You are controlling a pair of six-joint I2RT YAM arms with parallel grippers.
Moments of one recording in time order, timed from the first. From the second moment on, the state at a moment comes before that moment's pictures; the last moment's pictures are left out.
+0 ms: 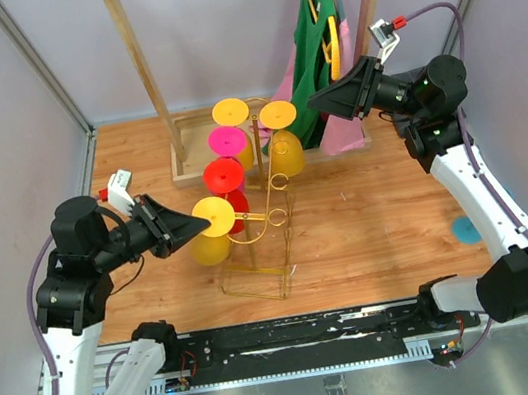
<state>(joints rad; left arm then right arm) -0.20 0.71 1.15 -0.84 0.66 -1.03 0.18 1.27 1.25 0.39 -0.98 0.98</state>
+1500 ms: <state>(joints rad) -0.20 0.84 1.72 -1.28 0.11 -0.63 0.17 1.37 1.49 -0.18 -0.84 0.64</state>
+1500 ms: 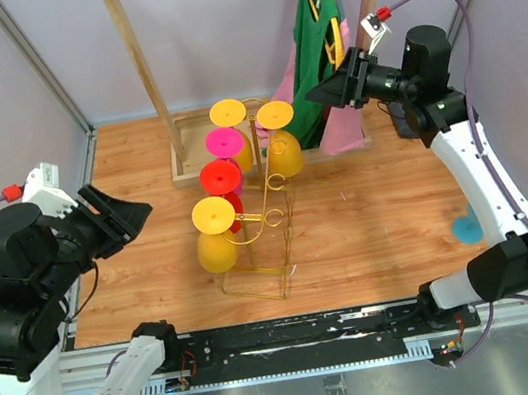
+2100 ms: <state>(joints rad) -0.20 0.91 1.60 -0.82 0.02 -0.56 0.17 1.38 1.78 -1.07 -0.17 0.25</state>
